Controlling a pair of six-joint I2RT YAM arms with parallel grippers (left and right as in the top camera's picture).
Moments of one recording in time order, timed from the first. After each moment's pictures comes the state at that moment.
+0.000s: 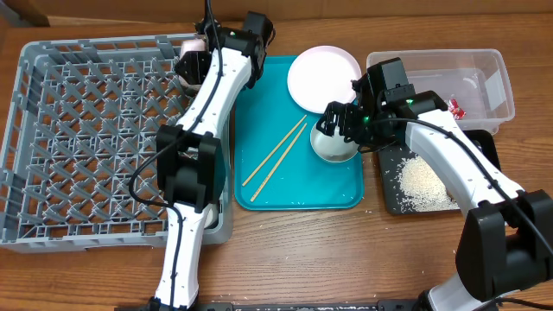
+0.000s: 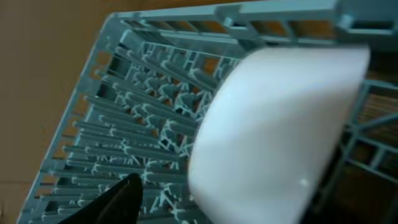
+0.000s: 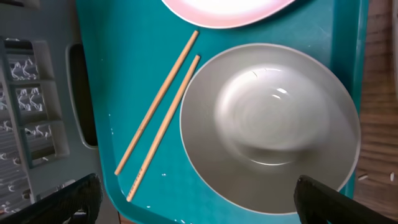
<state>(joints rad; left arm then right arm) -0.31 2.48 2.31 -1.23 -1.03 -0.55 0.27 1.76 1.32 -0.71 -0.41 0.46</state>
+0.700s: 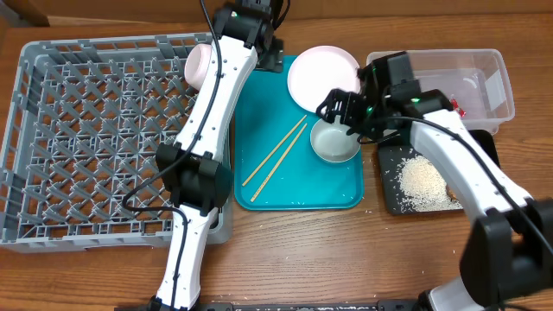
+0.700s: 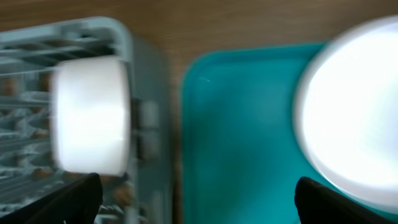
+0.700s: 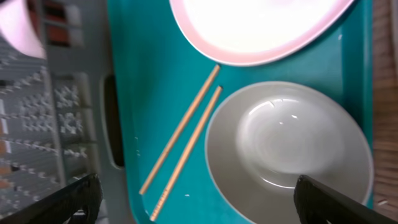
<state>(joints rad) -0.36 2.47 2.69 -1.39 -0.28 -0.26 0.25 1.72 1.33 -0.64 -0.42 0.54</state>
